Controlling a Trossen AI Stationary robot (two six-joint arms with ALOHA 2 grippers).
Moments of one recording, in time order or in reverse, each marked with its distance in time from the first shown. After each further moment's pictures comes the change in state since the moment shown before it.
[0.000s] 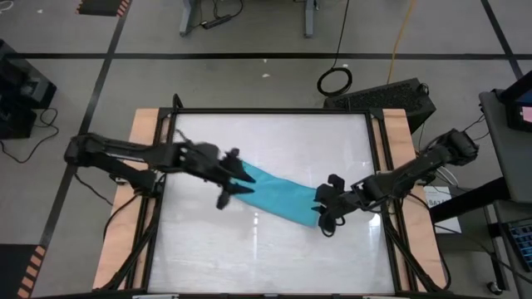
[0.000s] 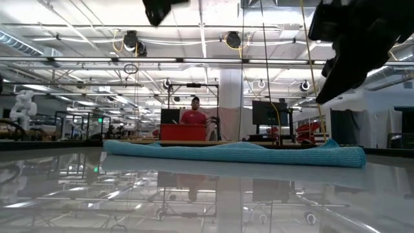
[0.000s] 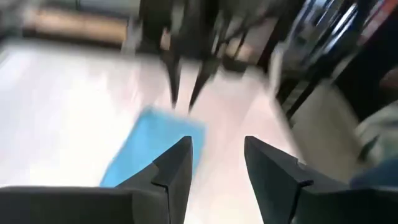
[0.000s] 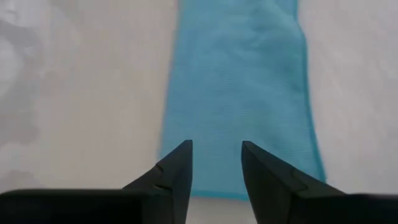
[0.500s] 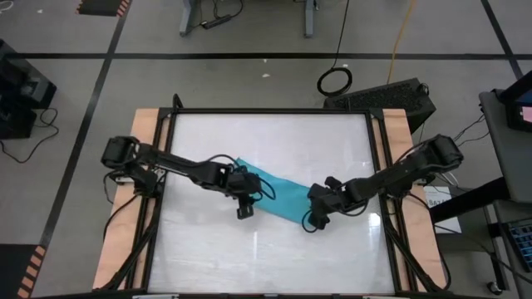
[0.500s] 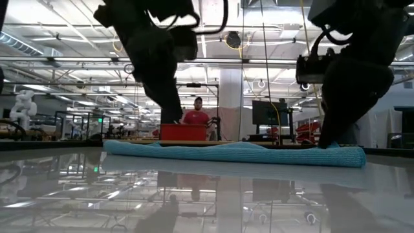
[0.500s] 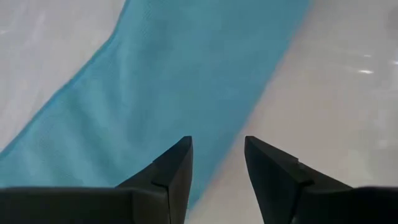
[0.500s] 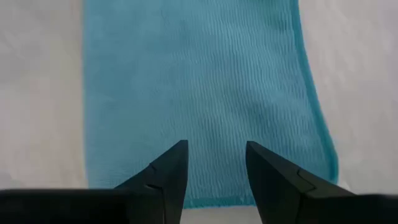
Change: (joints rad) left arm -0.024 0.412 -0.002 -0.155 -0.167 -0.103; right arm -0.087 0.226 -0.001 0.015 -0.065 0.113
